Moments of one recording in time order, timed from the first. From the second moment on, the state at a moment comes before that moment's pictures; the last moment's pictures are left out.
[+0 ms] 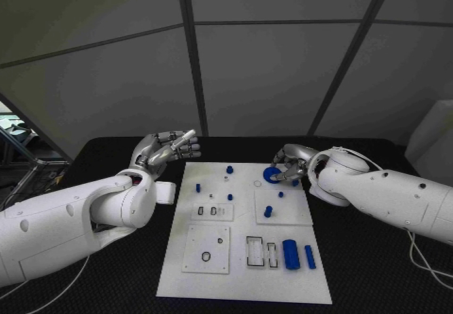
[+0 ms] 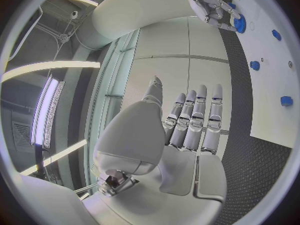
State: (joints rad) left arm 1.21 -0.90 0.01 1.61 0.05 -0.49 0.52; left_hand 1.42 0.03 -0.13 0.09 0.06 0.91 0.23 0.07 0.07 0.98 0.19 0.08 0.06 1.02 0.15 0.12 0.12 0.13 0.81 0.26 0.39 0.18; right arm 1.25 -0.68 0.03 1.28 -1.38 -0.17 -0.27; right_hand 1.46 -0.10 0.08 0.22 0.28 0.79 0.19 0.26 0.09 1.46 0.10 1.53 1.31 1.46 0.03 1.57 1.31 0.04 1.47 0.14 1.53 1.31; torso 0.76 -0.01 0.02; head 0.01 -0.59
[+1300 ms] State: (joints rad) left arm 1.21 -0.91 0.01 1.59 0.05 -0.49 0.51; left_hand 1.42 0.03 -0.14 0.08 0.06 0.91 0.23 0.07 0.07 0.98 0.19 0.07 0.06 1.02 0.15 0.12 0.12 0.13 0.81 0.26 0.39 0.18; right arm 1.25 -0.69 0.03 1.30 -1.47 -0.18 -0.22; right_hand 1.46 -0.05 0.23 0.10 0.27 0.90 0.18 0.29 0.08 1.47 0.06 1.55 1.31 1.46 0.00 1.57 1.31 0.02 1.47 0.11 1.54 1.31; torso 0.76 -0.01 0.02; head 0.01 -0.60
